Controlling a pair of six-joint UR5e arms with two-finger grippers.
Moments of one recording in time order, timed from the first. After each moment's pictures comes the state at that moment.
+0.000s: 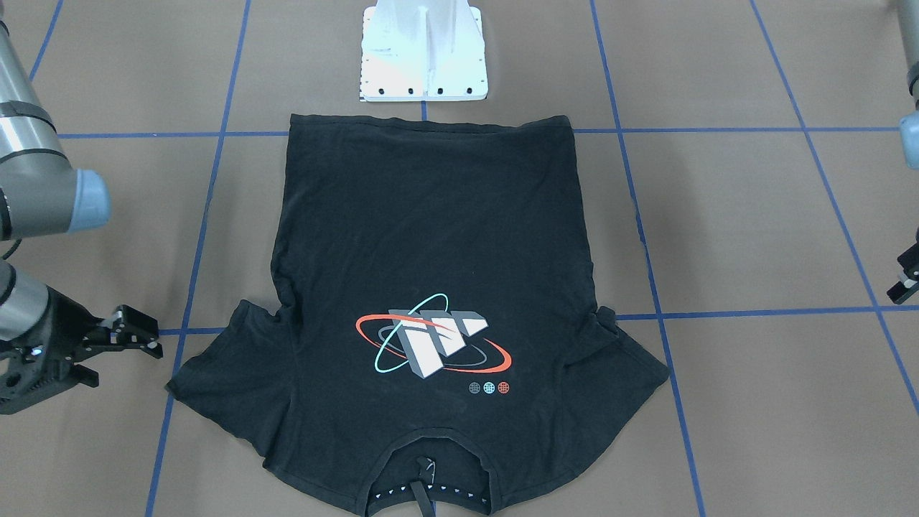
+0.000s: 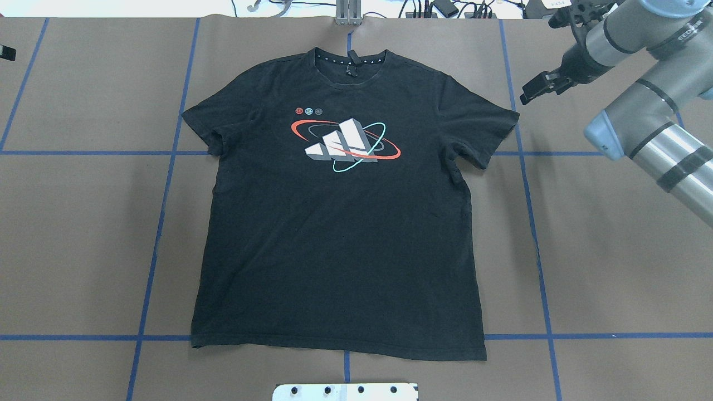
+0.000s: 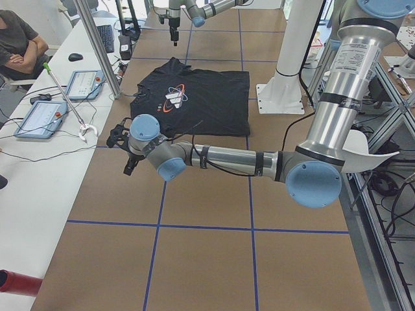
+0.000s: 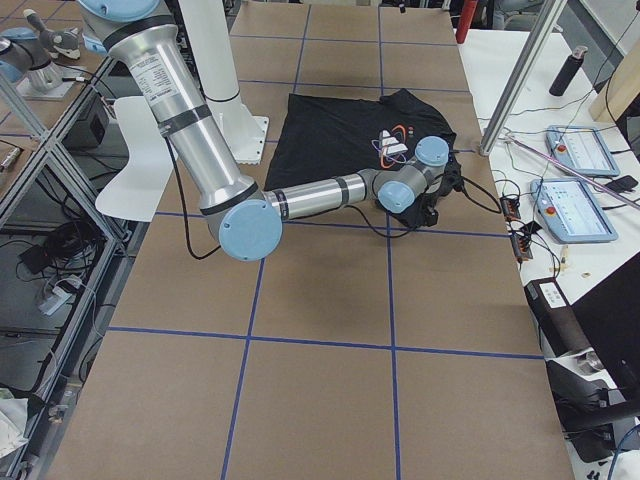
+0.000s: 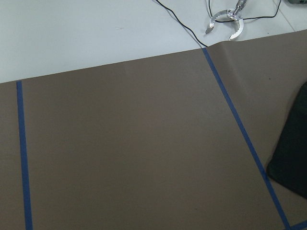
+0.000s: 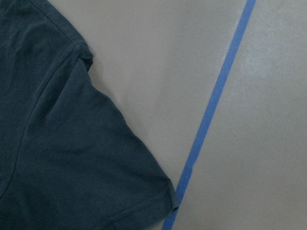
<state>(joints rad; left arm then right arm) -1.39 -1.84 -1.38 -2.35 -2.36 -0.48 1.07 -1.06 1.24 -1.02 2.25 0.49</state>
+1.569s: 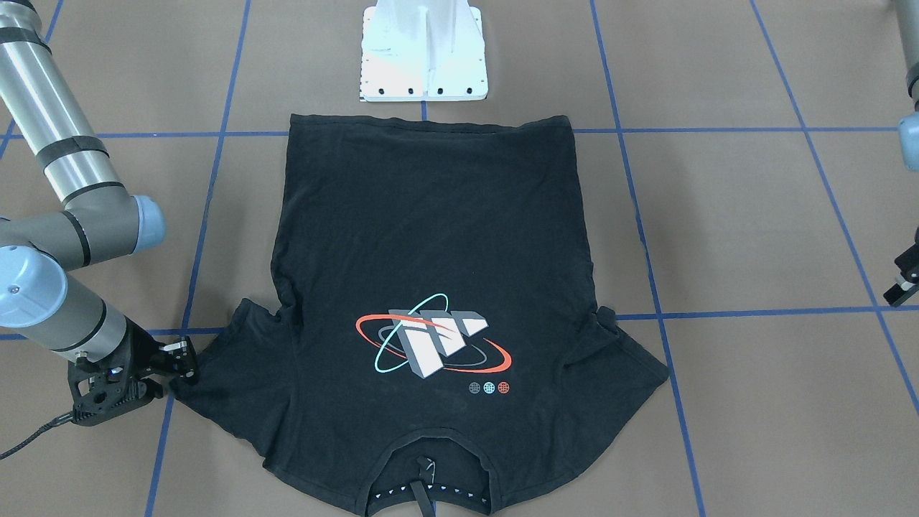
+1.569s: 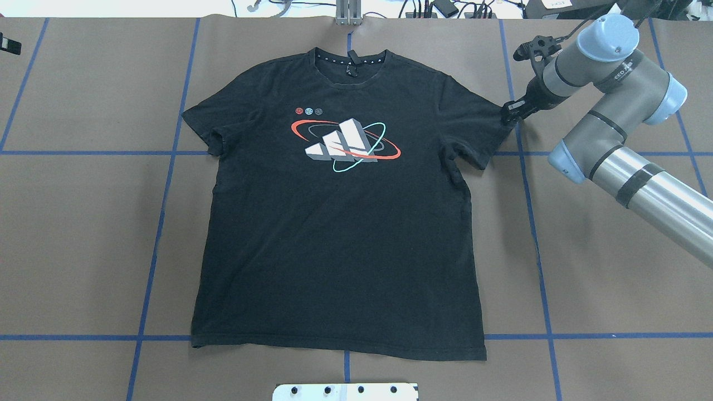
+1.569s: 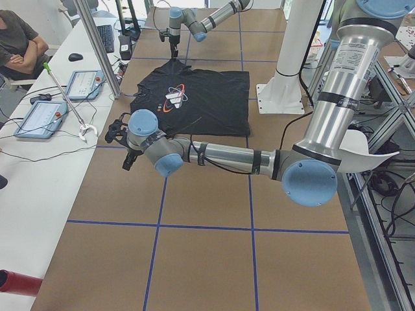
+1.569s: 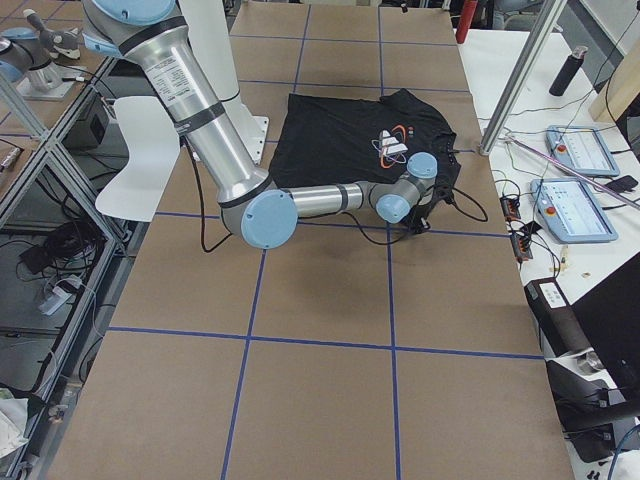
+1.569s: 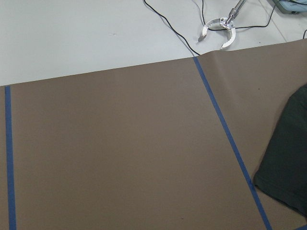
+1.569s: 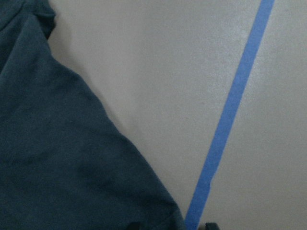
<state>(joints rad) -1.39 -1.85 -1.38 -2.35 -2.37 -0.49 0.97 -1.00 1.07 -0.91 2.13 0.54</state>
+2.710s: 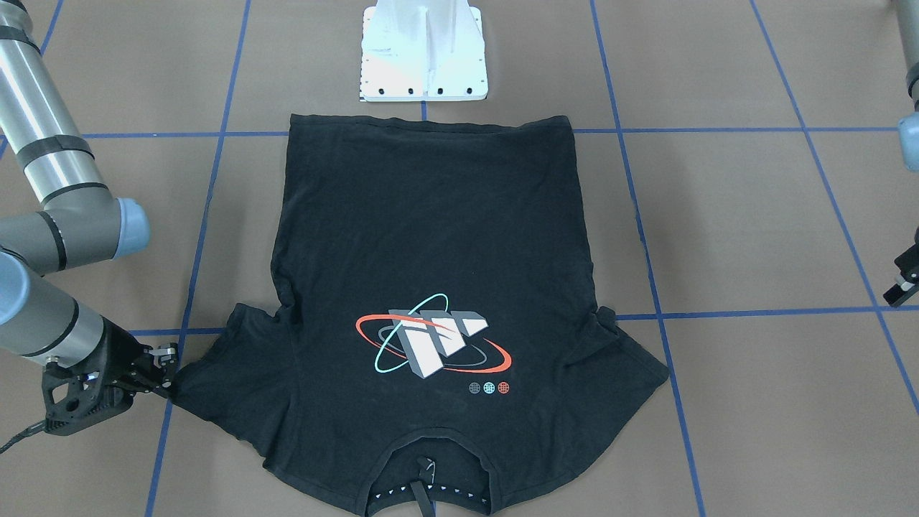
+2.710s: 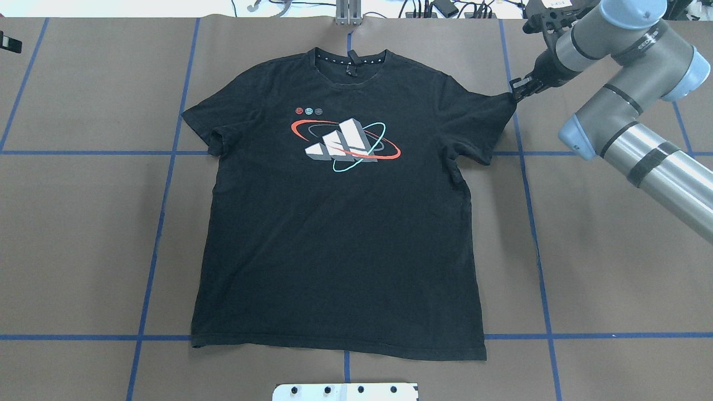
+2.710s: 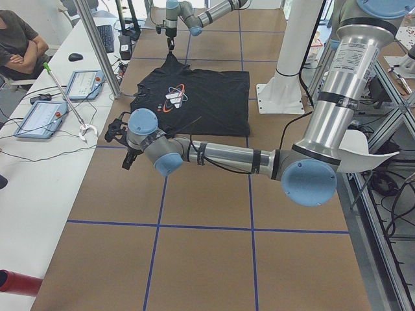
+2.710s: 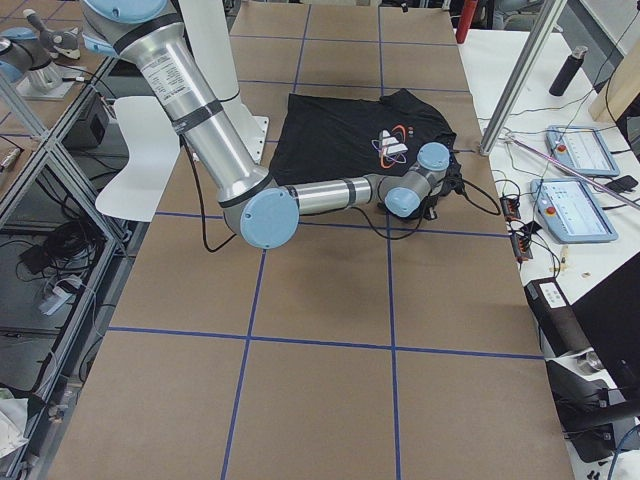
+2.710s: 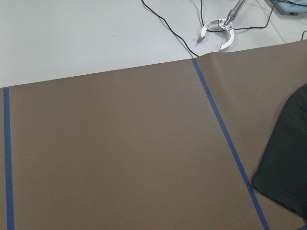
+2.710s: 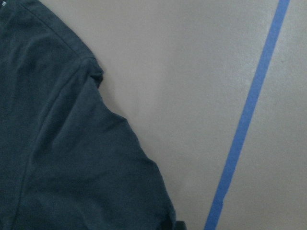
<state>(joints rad) -1.39 -1.86 -1.38 -2.35 -2.37 -0.49 1.05 -0.99 1.13 -0.91 2.27 0.57</state>
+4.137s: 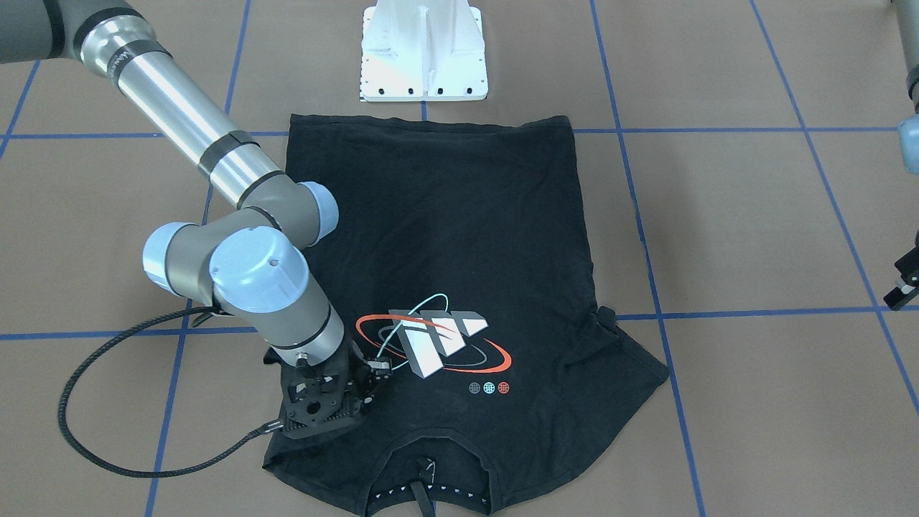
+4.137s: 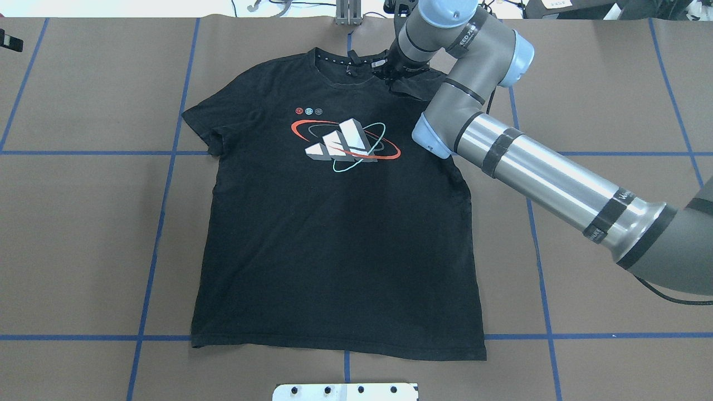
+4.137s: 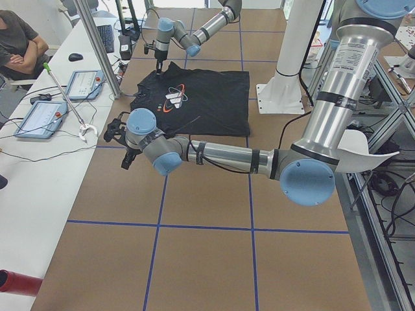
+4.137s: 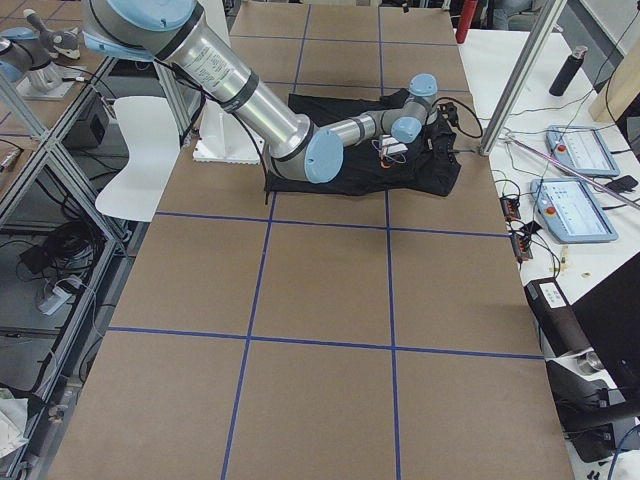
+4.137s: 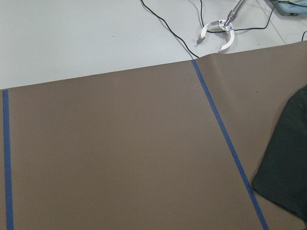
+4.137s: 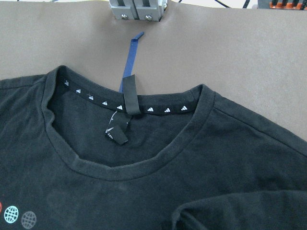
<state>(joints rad) -1.39 -1.87 -1.38 -2.34 -2.37 -0.49 0.82 -0.56 0.85 -0.92 1.94 0.93</state>
